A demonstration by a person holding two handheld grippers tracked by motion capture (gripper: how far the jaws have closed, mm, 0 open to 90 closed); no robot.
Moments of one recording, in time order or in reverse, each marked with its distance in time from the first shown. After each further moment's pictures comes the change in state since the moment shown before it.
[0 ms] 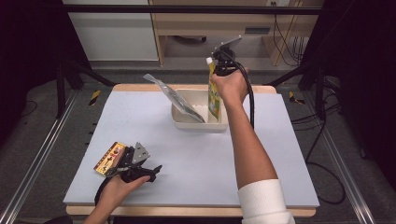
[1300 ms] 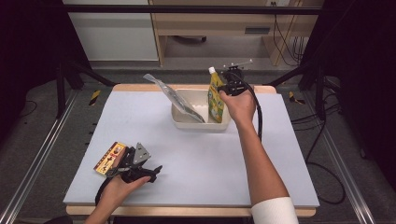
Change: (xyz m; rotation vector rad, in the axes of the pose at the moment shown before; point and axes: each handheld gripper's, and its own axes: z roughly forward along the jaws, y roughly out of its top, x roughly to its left) left arm -0.002 -0.001 0.002 0.006 0.004 0.005; right arm -0.032 -0.053 0.027 -0.176 0.104 -0.072
